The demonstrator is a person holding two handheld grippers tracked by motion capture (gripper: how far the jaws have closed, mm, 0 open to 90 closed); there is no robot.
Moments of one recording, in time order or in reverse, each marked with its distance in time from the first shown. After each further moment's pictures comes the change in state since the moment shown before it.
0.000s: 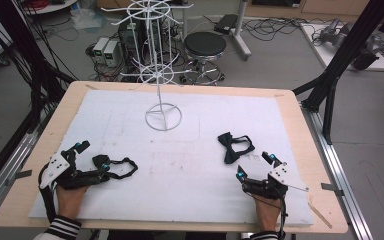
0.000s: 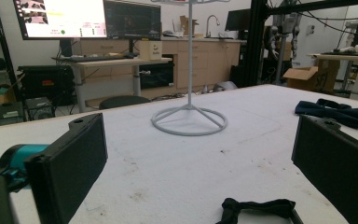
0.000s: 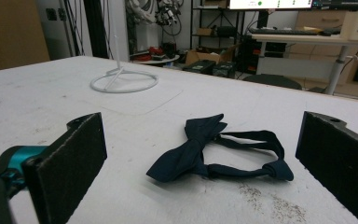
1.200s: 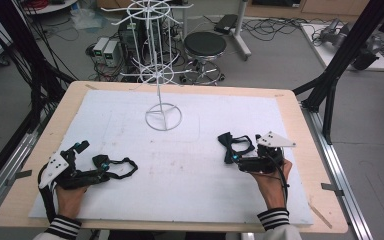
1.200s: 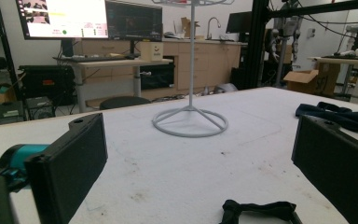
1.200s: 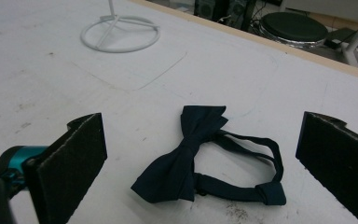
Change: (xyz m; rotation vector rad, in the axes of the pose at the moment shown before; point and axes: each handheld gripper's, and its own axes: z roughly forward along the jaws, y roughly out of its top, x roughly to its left) left arm 0.001 0.000 0.000 -0.008 0.004 -0.015; right arm -0.012 0.065 0.050 0.354 0.052 -0.076
